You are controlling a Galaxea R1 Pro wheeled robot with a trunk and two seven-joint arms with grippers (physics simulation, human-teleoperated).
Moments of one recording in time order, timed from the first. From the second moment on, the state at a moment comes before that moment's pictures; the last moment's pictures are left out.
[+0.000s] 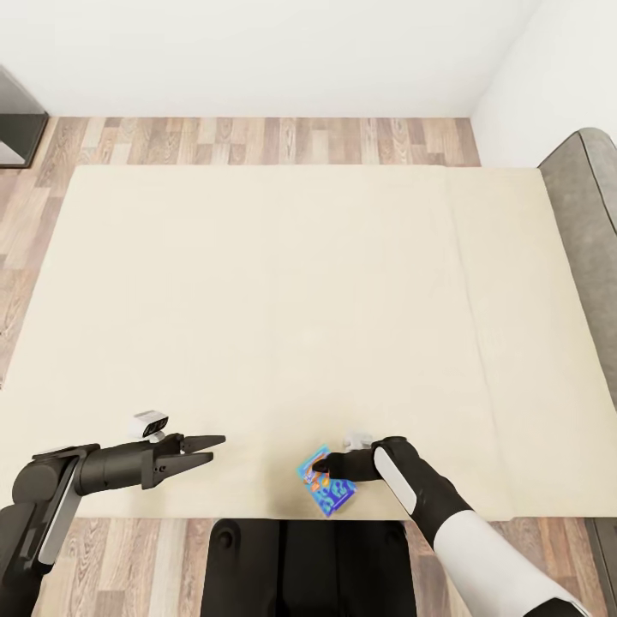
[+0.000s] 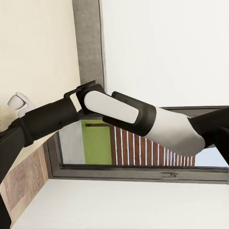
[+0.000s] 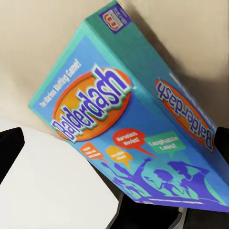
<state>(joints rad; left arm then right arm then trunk) -0.38 0.24 0.18 -1.47 0.22 0.91 -1.57 -0.71 0.04 0.34 -0.72 -0.51 0.77 0.15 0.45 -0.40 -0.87</state>
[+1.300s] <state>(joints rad) -0.38 0.24 0.18 -1.47 0.22 0.91 -1.57 -0.71 0.04 0.35 -0.68 -0.50 0.77 0.15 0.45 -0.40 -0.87</state>
